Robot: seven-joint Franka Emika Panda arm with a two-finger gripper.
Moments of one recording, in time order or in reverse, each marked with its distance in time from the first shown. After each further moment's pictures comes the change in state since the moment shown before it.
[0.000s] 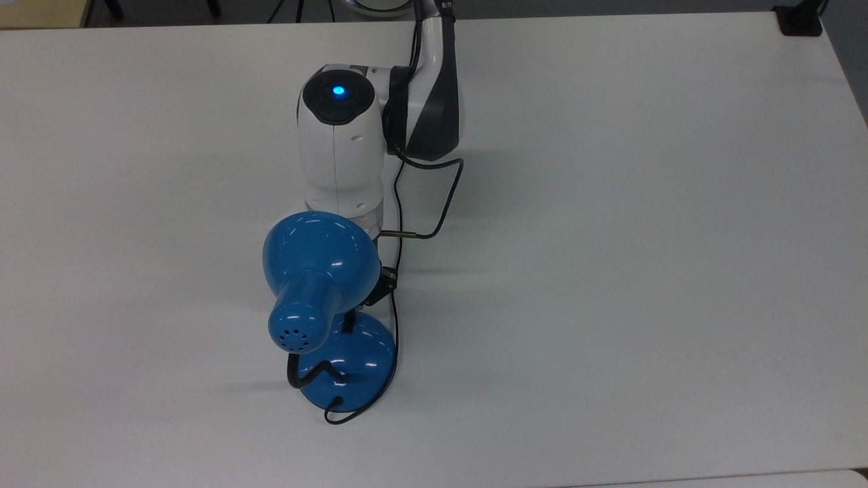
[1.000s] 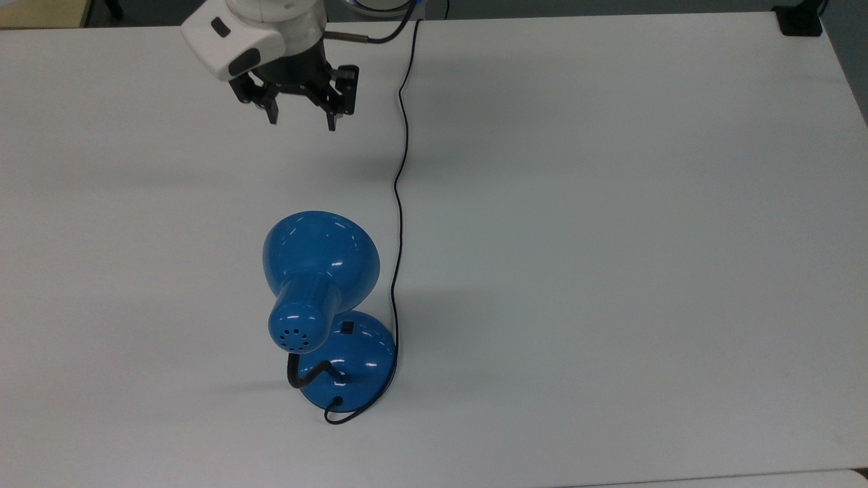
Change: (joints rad) arm -0.038 -0.445 -0.016 -0.054 -0.145 -0.782 0.010
